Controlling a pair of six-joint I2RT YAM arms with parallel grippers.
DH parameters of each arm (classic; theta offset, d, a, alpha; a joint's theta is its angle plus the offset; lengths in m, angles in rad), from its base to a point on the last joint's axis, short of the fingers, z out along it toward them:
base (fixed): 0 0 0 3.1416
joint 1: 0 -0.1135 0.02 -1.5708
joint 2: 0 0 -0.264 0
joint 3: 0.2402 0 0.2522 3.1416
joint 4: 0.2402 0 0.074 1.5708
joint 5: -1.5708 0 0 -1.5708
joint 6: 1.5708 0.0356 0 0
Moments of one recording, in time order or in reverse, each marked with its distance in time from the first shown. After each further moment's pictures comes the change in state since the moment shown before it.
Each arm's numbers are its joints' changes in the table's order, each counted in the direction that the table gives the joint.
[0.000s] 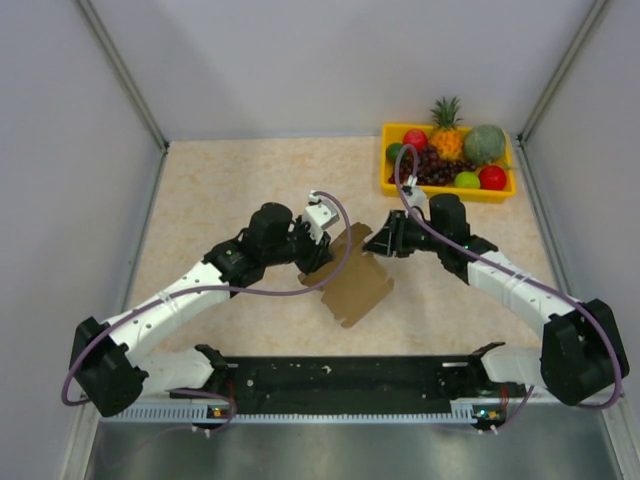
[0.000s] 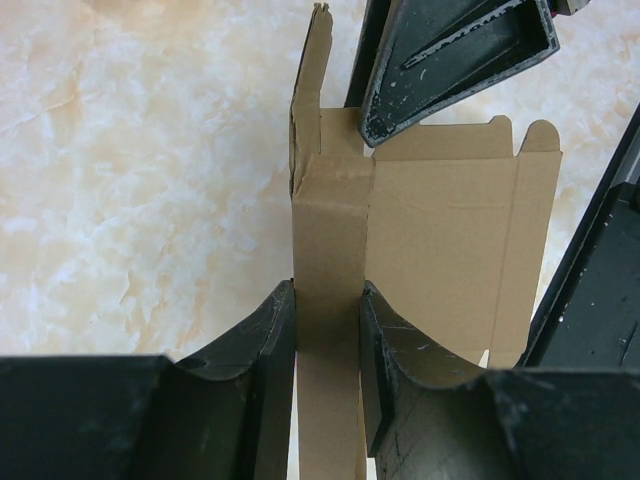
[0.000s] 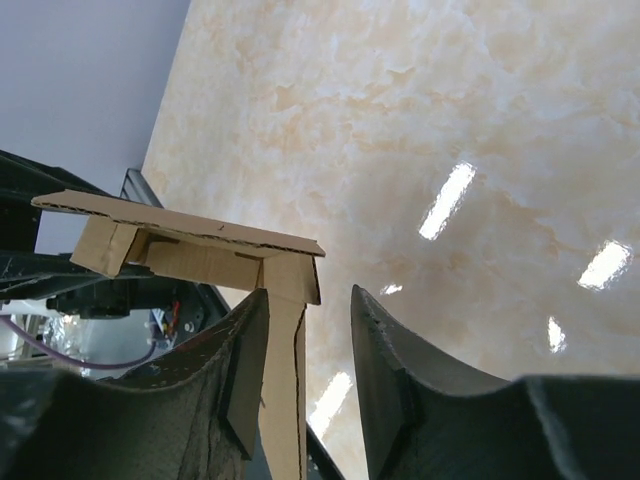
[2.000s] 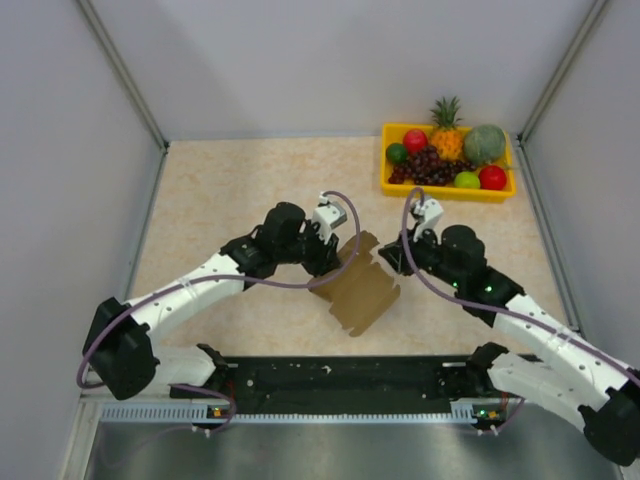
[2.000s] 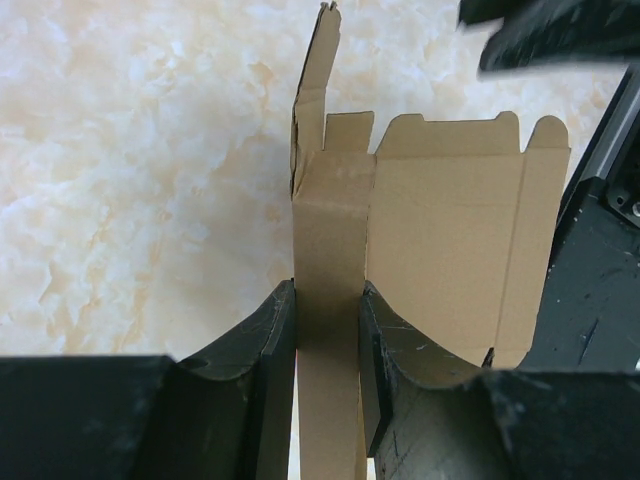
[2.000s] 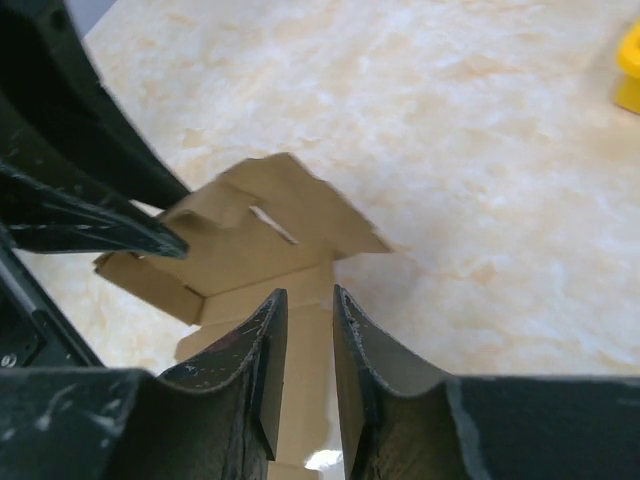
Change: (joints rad) left arm 0.001 -0.106 0.001 -0.028 -0.055 -0.091; right arm -0.267 0.335 -0.076 0.085 -0.488 -0.336
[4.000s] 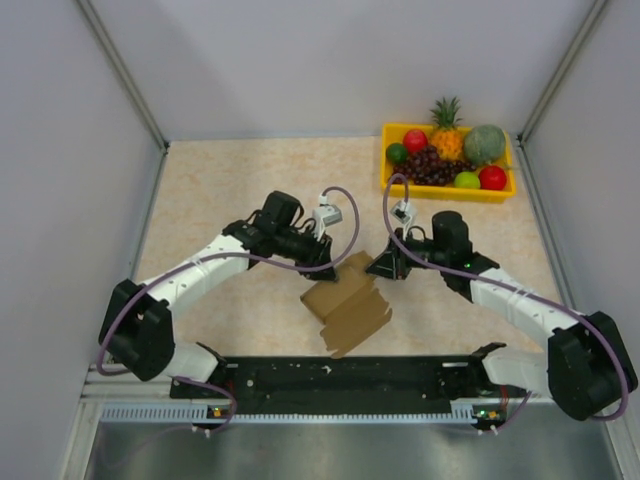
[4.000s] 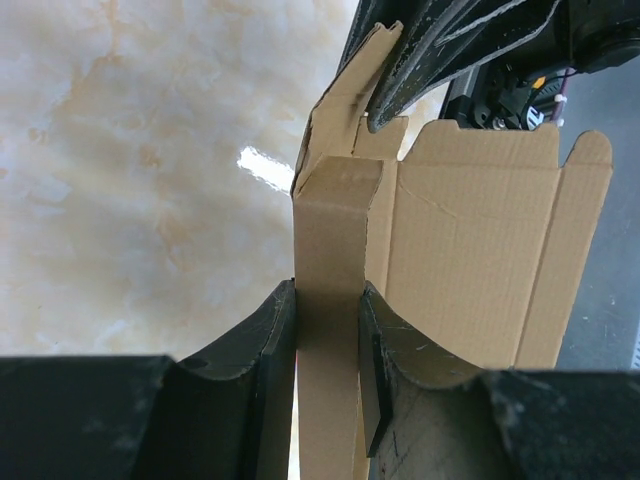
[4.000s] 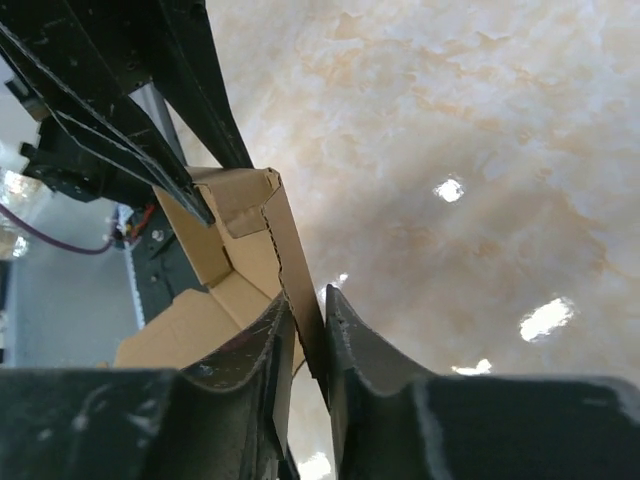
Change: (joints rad) left arm -0.146 -0.140 0.079 0.199 -0.435 0.039; right arm 0.244 -0.255 -0.083 -0.211 0.687 0.095
